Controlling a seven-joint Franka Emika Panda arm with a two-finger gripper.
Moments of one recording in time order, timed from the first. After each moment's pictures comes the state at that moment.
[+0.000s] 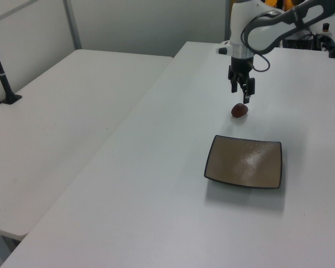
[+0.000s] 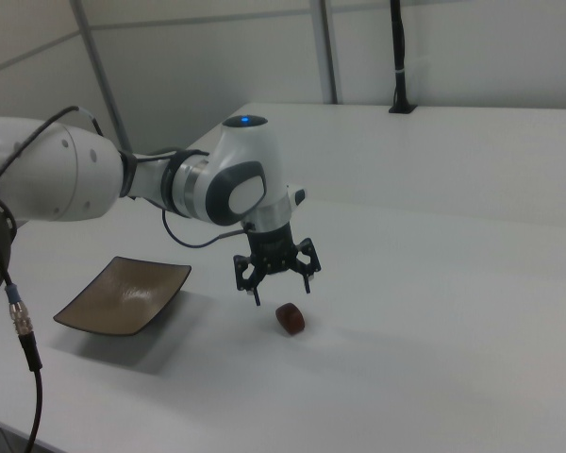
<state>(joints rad) -0.01 0.31 -0.04 -1.84 -0.01 2.14 -0.86</state>
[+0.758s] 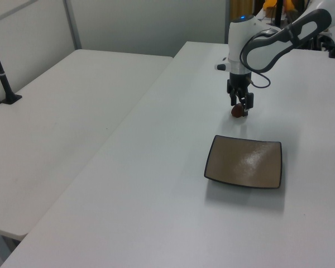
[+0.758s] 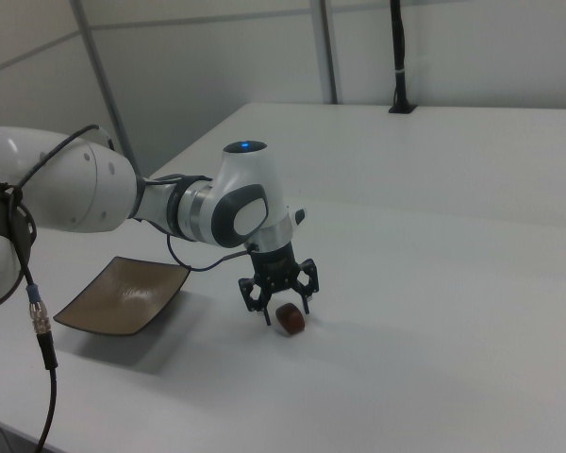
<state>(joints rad) 0.00 0.37 -0.03 -1.88 -0.05 2.24 -0.86</state>
